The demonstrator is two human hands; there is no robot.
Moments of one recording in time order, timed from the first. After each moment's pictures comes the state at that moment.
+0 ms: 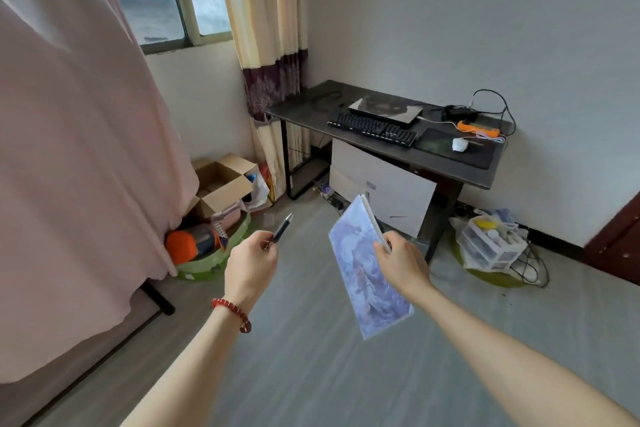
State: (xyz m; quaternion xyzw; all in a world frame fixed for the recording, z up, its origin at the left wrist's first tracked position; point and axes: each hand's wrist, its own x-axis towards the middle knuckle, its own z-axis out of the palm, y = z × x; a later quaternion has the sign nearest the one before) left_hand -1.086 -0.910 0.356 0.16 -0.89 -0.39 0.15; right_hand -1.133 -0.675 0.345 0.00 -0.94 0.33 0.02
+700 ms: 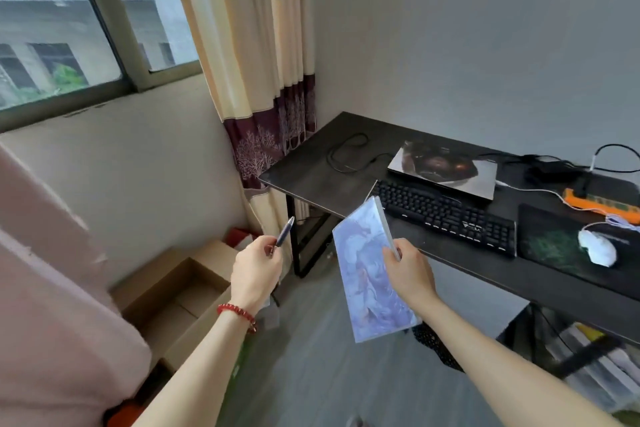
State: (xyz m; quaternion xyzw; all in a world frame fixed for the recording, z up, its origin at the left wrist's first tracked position) left_hand -1.718 -1.101 0.340 0.18 -0.88 -0.43 0.13; right_hand -1.737 -0.873 0.329 -0.08 -0.91 0.40 0.05
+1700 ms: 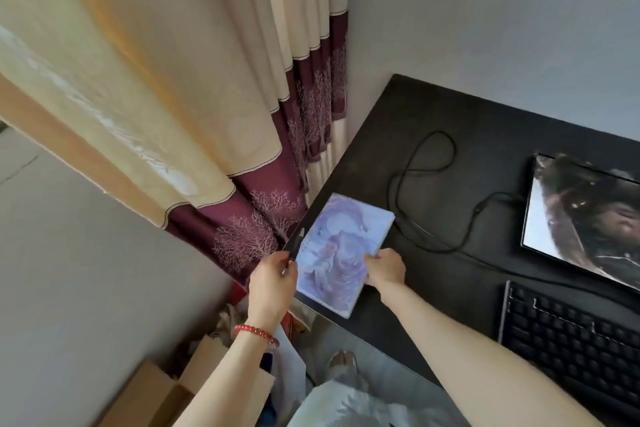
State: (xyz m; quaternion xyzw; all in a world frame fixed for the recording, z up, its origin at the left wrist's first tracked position) left_hand -2.240 -1.251 0.220 0.20 -0.90 -0.39 -0.03; right_hand -2.286 -1.074 0.165 -0.35 -0.75 0.53 -0.18
